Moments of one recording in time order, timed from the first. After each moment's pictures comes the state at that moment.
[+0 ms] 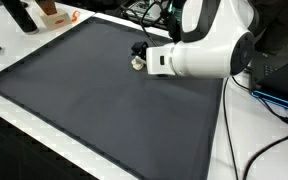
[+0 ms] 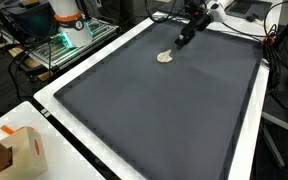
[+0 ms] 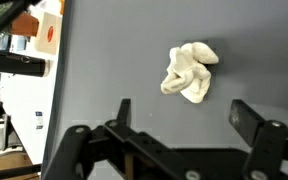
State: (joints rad) arm 0.52 0.92 -0.06 -1.25 -0.51 1.42 0.60
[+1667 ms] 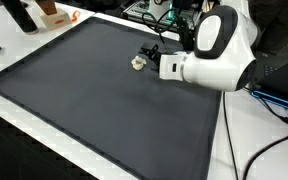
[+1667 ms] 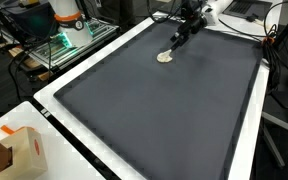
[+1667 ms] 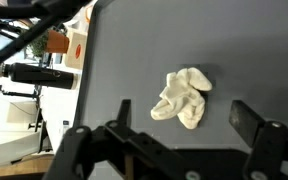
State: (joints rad) arm 0.57 1.00 -0.04 -1.19 -0.57 1.28 0.68
